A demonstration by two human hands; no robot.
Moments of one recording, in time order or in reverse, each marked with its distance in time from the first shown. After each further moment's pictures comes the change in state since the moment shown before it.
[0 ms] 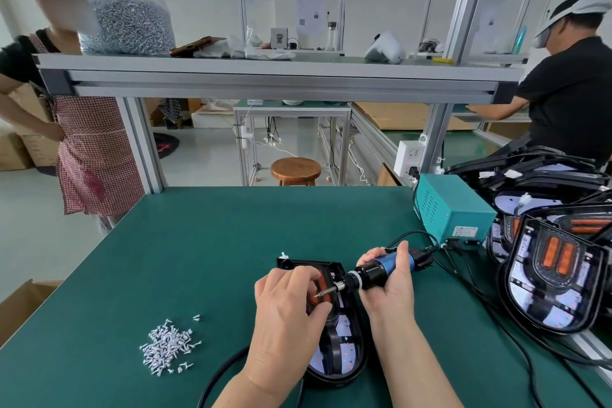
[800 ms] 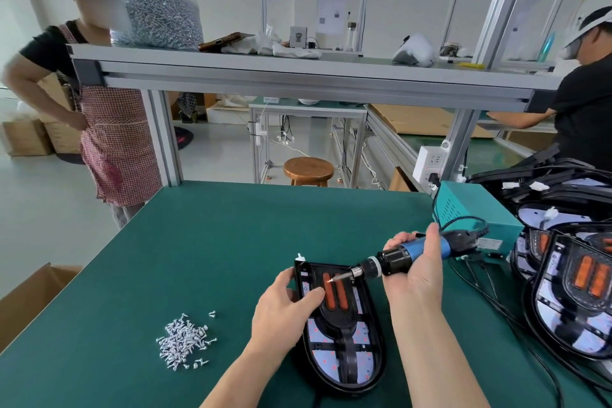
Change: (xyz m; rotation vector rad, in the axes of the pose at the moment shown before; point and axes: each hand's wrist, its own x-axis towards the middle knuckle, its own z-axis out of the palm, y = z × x) left_hand 0.013 -0.039 0.000 -0.560 -0.260 -0.703; right_hand -0.010 -0.002 0.042 -0.186 -0.015 -0.225
